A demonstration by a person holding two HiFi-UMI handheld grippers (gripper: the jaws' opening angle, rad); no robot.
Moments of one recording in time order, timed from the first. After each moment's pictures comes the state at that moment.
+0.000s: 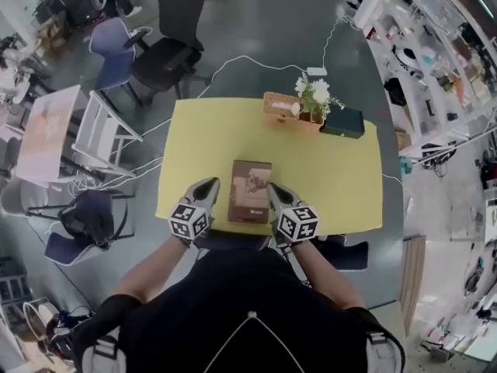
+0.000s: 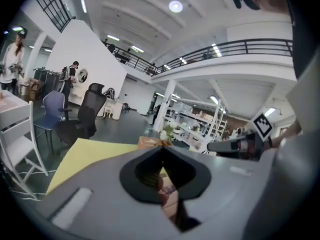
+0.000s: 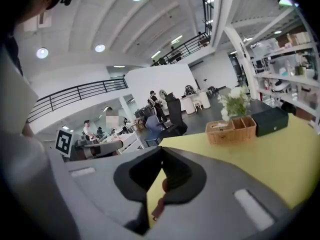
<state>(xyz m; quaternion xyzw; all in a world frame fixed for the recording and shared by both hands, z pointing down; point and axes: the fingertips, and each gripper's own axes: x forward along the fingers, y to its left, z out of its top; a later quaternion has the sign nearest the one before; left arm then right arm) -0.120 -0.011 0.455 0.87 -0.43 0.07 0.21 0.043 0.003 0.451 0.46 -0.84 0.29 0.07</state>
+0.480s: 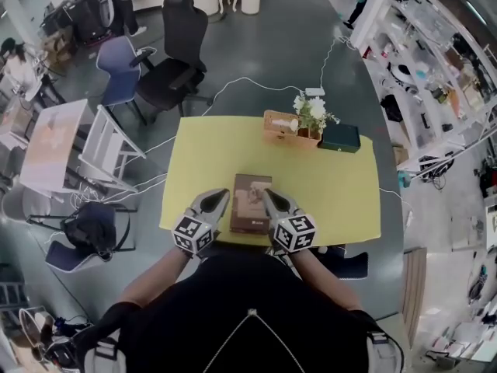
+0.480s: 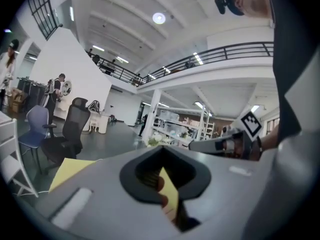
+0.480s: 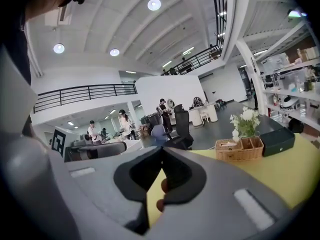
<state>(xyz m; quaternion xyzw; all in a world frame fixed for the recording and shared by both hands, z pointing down) -0.096 0.015 0.378 0.92 -0.38 0.03 0.13 0.016 0.011 0.378 0.45 -0.87 0.21 0.04</state>
